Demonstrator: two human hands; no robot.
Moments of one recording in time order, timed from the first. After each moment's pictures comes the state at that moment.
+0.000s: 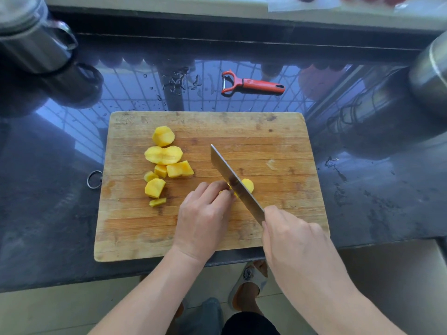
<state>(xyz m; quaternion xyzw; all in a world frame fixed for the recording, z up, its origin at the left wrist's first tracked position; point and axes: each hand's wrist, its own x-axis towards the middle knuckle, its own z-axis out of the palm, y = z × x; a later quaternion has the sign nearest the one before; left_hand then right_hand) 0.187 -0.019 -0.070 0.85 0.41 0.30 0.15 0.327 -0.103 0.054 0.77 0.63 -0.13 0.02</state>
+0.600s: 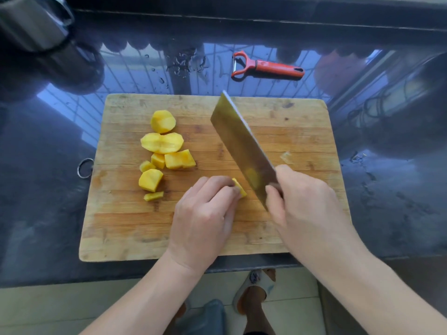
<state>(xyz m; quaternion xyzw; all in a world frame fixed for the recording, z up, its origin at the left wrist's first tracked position) 0.185 -0.022 -0.071 0.83 0.42 0.33 0.17 0.345 -0.055 0.027 0.75 0.62 -0.18 -0.12</state>
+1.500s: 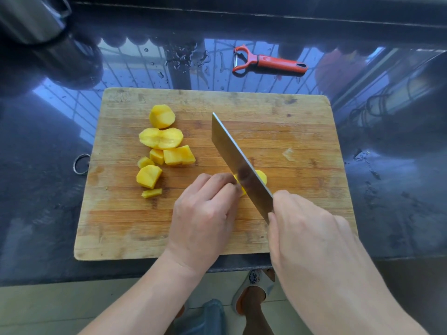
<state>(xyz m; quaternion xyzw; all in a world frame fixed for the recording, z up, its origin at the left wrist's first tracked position) 0.187 -0.022 -0.071 0.83 0.43 0.32 0.15 0.323 -0.088 0.036 0.77 0.63 -0.10 -0.04</state>
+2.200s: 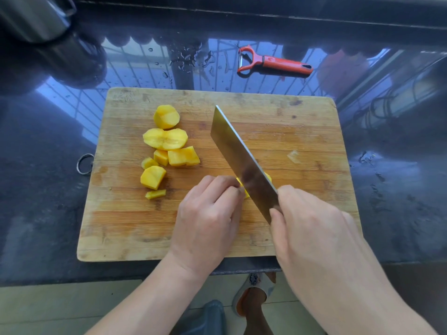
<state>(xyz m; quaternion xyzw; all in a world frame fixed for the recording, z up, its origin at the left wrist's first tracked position) 0.185 -0.024 -0.070 0.83 0.43 0.31 0.17 0.322 -0.080 0.043 0.75 0.65 -0.12 -0.08</state>
